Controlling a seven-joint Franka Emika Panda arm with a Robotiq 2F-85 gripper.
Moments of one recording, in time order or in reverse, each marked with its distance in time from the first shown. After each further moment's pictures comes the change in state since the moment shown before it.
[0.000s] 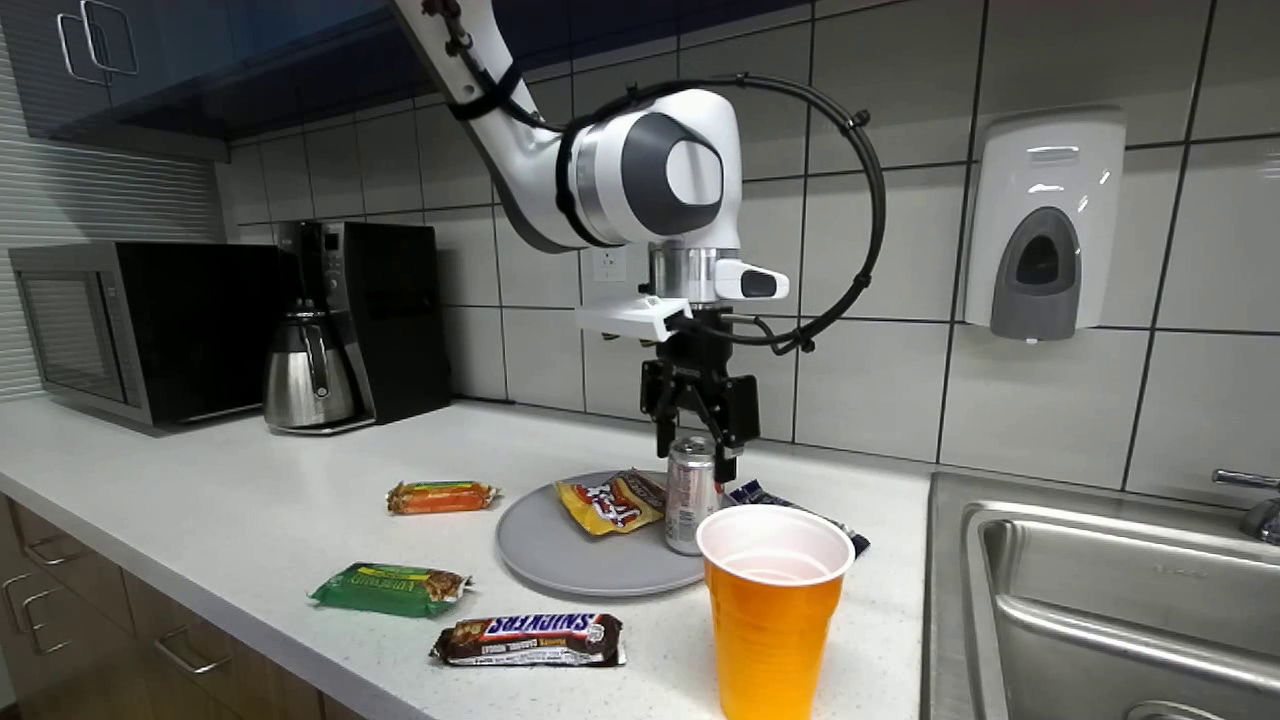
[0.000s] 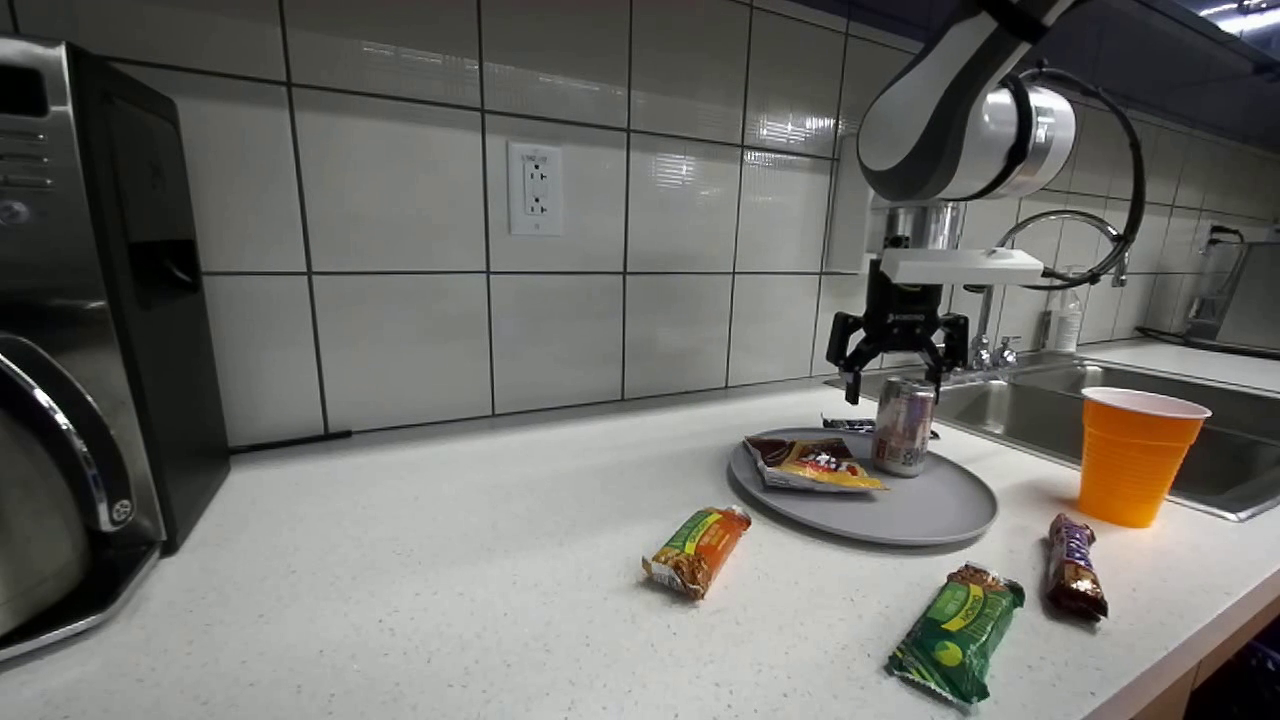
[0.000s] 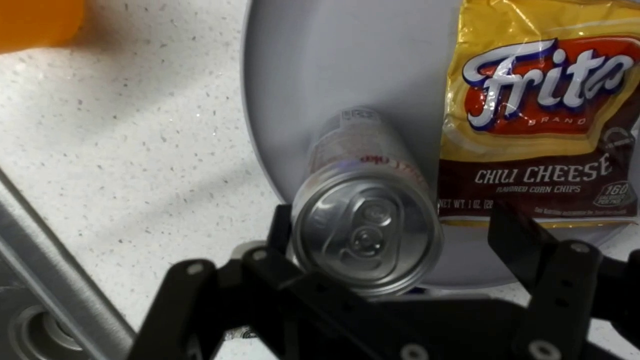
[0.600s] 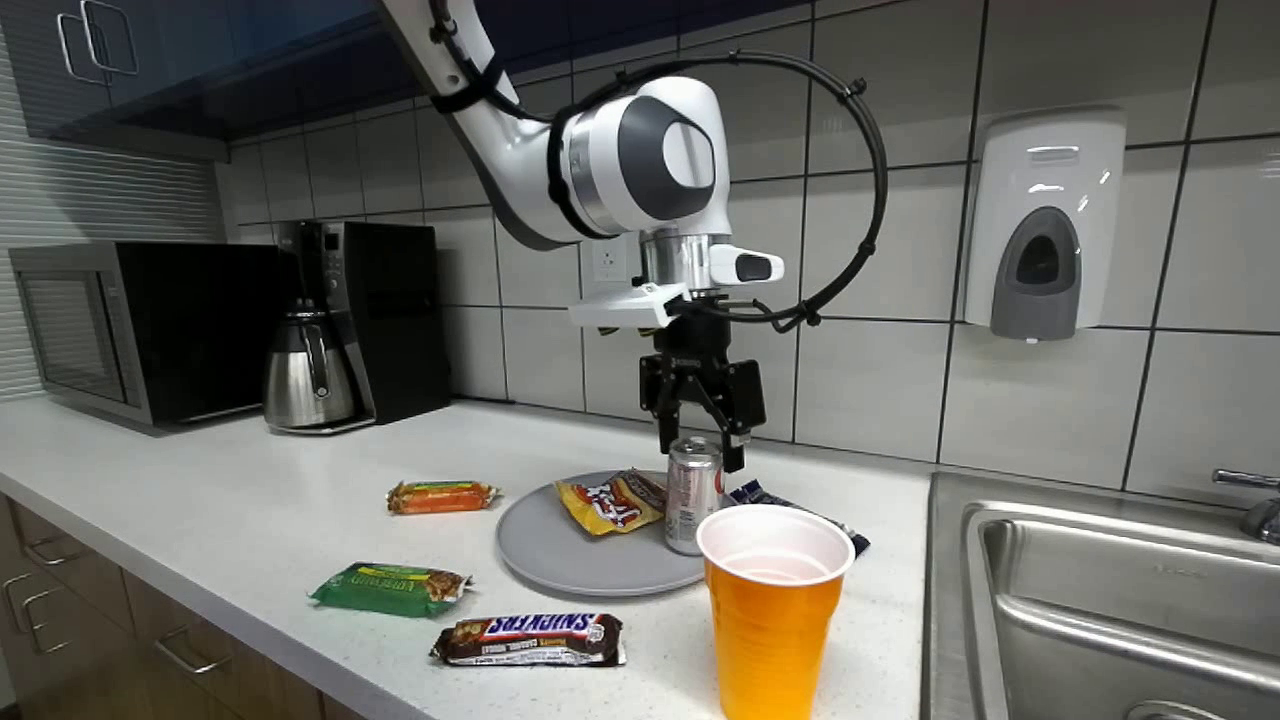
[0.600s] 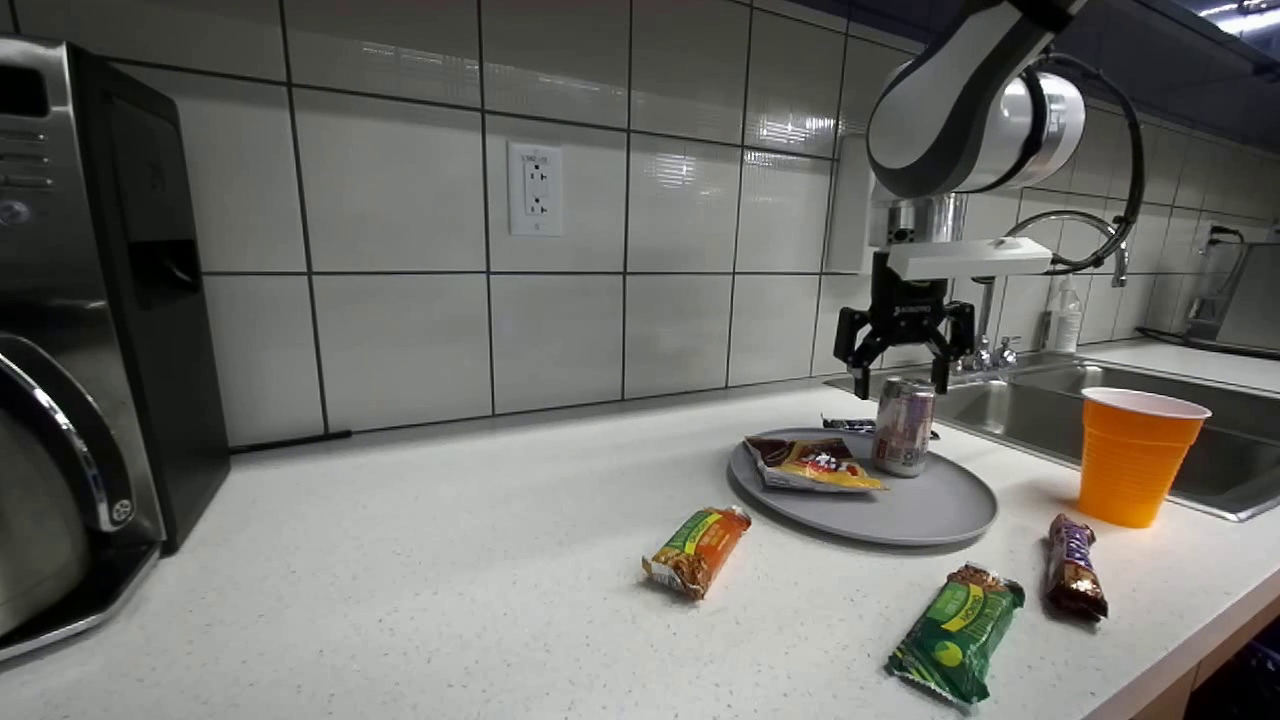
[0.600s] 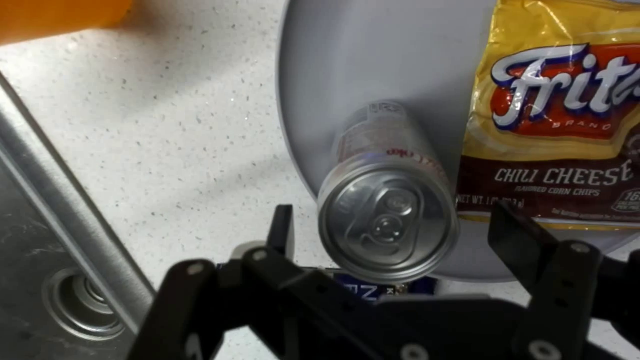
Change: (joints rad) arm 0.004 -0.033 0.002 -0.023 -0.102 0.004 0.036
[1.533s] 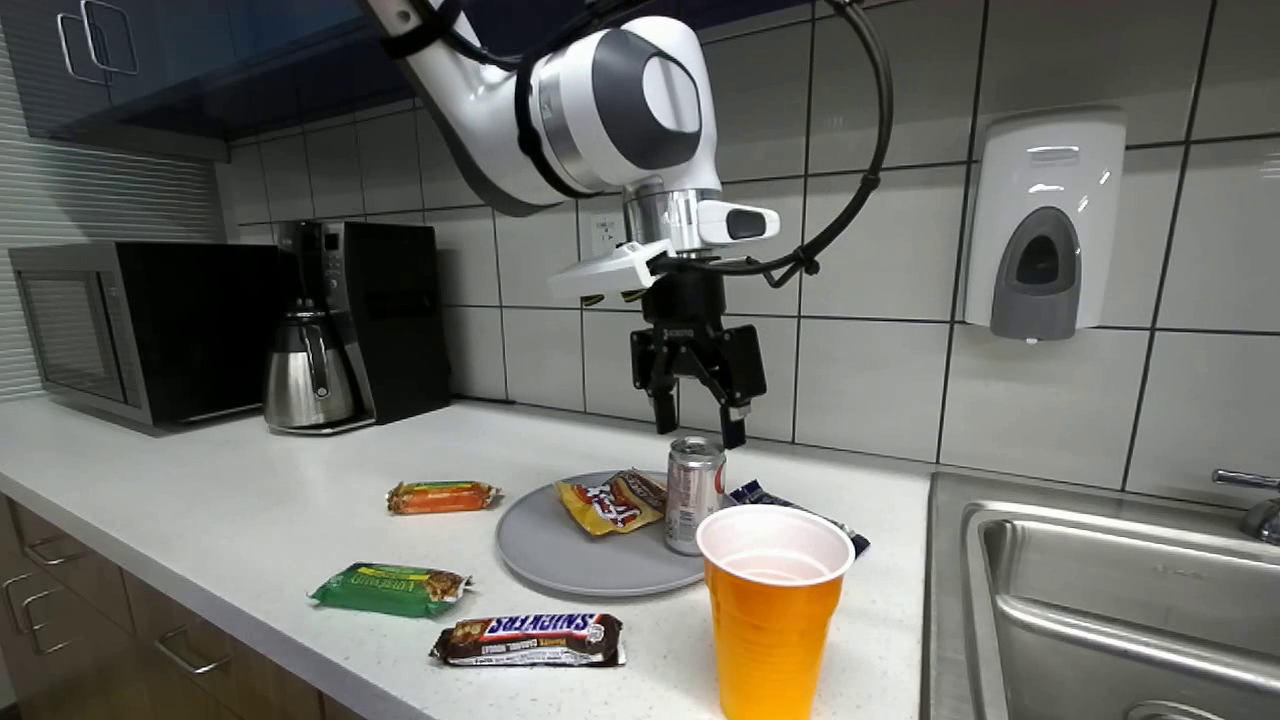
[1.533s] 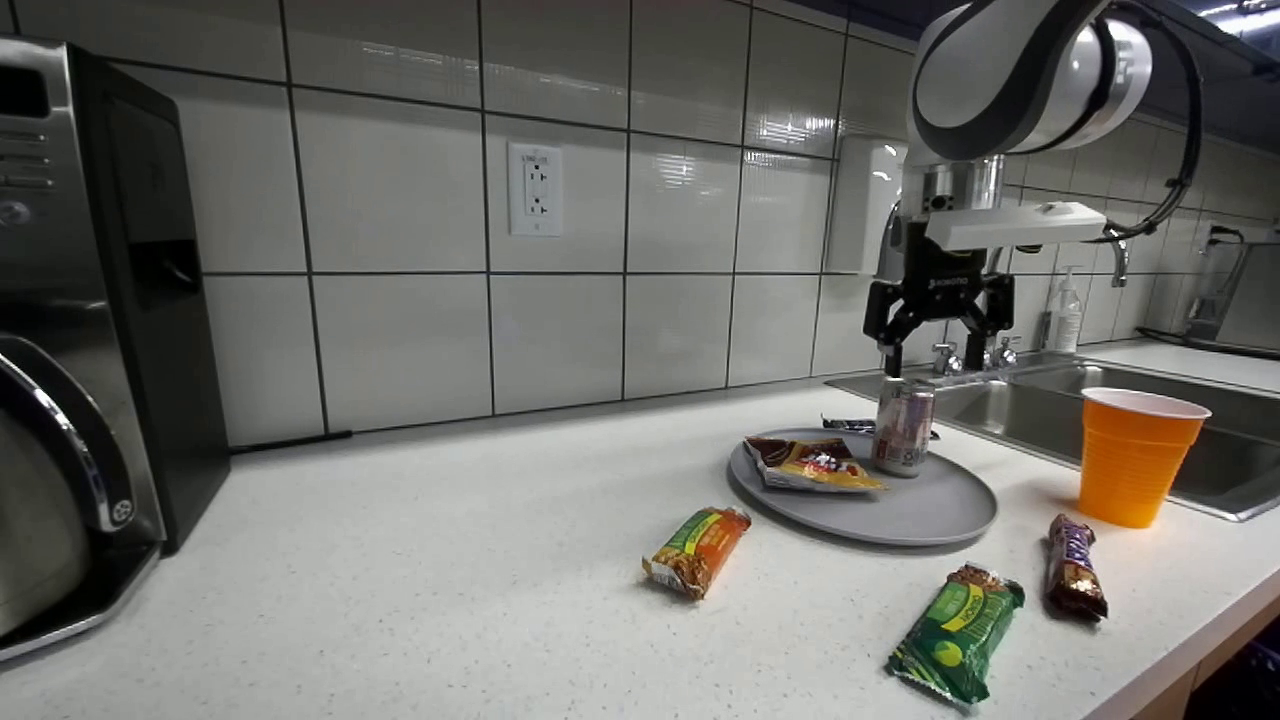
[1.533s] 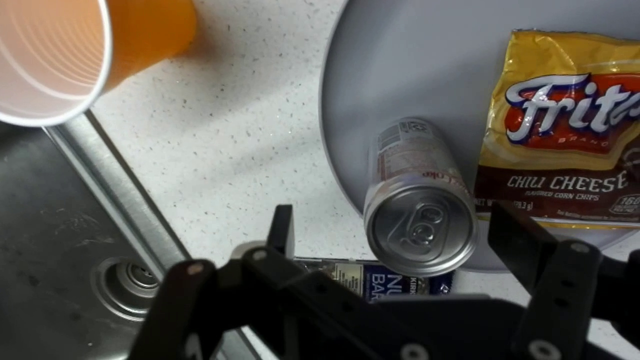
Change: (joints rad) arm -0.015 -0.138 0.001 -0.108 -0.065 0.002 0.036
